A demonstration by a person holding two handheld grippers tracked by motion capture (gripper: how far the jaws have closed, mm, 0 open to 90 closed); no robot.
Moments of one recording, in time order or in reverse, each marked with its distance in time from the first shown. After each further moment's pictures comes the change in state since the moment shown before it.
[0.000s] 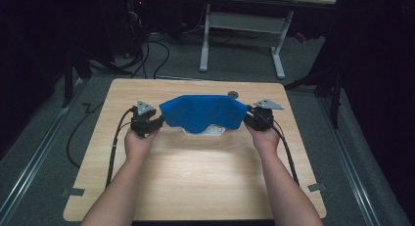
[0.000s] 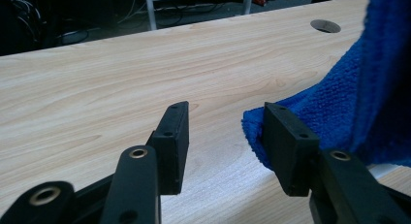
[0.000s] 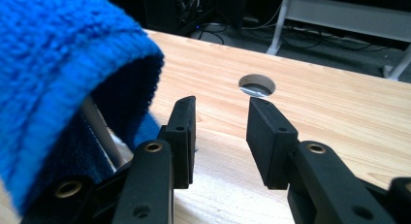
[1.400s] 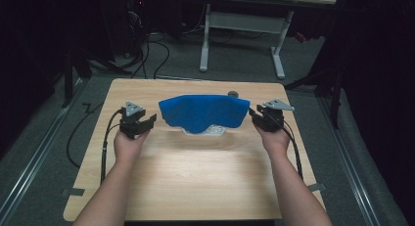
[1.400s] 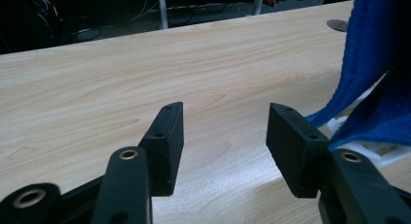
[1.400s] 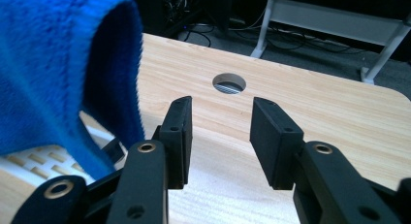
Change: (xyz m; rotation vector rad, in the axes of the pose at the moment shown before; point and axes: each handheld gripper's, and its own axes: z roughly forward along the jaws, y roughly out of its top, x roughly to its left) left arm 0.020 -0.007 -0.023 0.007 0.033 -0.020; right arm -0.017 0.001 -0.024 0.003 -0.040 -0.014
